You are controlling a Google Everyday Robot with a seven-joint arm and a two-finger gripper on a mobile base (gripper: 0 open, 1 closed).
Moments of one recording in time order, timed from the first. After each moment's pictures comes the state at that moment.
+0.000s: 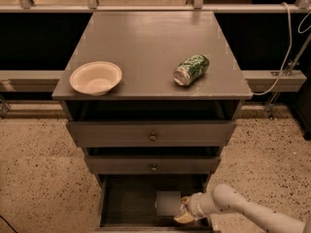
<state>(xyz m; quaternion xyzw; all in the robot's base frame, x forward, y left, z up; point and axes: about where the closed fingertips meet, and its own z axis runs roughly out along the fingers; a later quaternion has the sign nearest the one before) 0.466 -0.111 0.243 -0.56 0.74 0.25 0.26</state>
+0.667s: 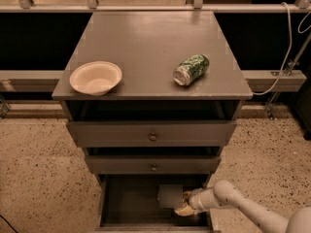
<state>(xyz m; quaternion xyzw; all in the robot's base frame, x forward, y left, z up) 0.503 -0.122 0.207 -0.54 0.75 0.27 0.28</state>
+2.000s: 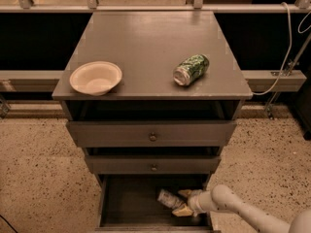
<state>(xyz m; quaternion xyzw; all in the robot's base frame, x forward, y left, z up) 0.514 -0.120 0.198 -0.52 0.76 0.23 0.31</state>
